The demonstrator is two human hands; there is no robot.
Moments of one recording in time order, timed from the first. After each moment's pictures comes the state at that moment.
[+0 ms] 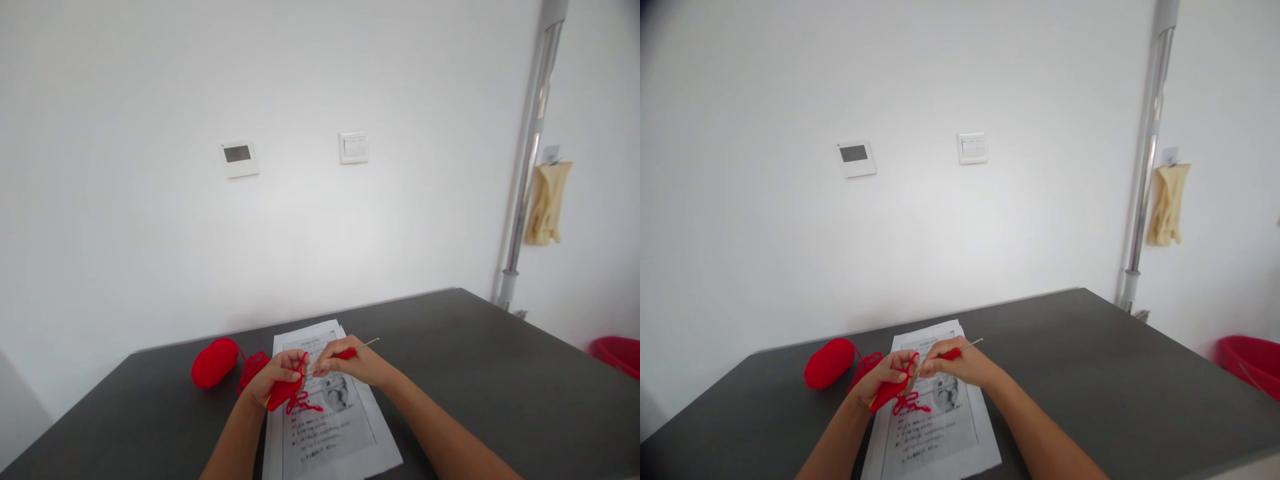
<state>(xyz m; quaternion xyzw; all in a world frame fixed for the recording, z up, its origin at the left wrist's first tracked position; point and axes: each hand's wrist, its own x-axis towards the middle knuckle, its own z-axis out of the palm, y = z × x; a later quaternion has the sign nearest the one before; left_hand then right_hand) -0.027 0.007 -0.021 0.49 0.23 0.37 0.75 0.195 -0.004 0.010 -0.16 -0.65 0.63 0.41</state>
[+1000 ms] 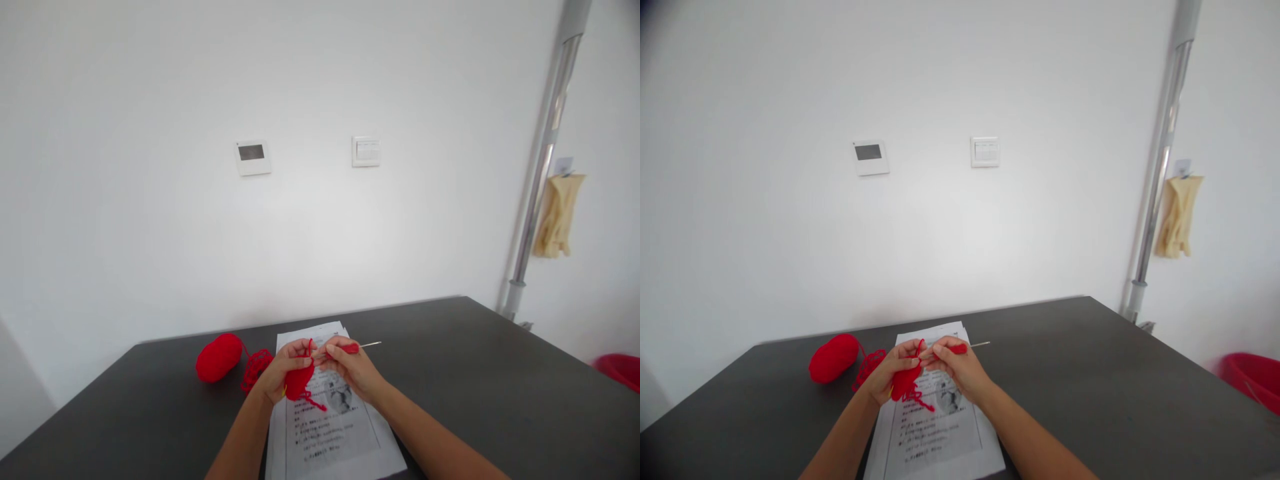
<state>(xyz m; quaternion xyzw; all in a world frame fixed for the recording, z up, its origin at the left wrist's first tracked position) -0.009 -0.003 -0.003 0.45 0.25 0.47 0.72 0.166 -0.006 -0.010 -0.18 -0.55 0.62 0.53</state>
